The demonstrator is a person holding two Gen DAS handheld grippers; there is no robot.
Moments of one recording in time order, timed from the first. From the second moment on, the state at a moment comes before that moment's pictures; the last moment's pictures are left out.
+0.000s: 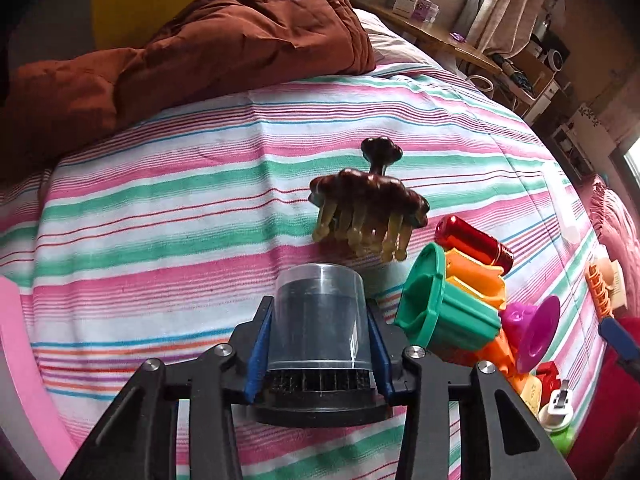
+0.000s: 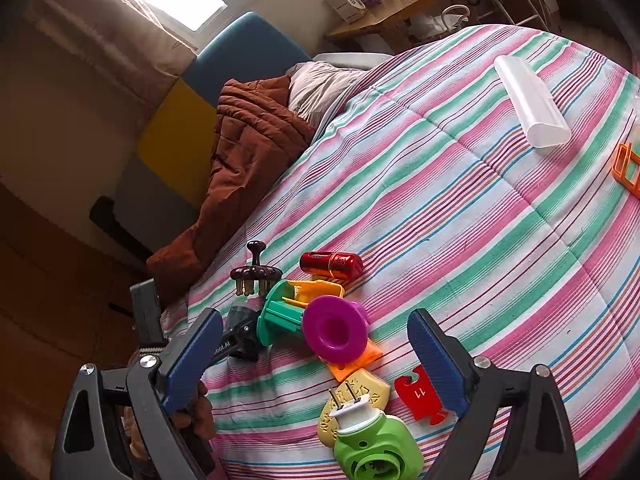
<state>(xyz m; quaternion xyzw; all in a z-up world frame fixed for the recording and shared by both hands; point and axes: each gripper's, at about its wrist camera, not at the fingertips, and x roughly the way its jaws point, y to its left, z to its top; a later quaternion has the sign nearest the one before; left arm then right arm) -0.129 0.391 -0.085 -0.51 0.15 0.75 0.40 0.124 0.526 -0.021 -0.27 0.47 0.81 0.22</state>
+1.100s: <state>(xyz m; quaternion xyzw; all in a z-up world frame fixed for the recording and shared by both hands) 0.012 0.286 -0.089 -0.42 0.18 0.79 0.41 0.094 0.483 -0.036 -0.51 0.33 0.77 0.20</state>
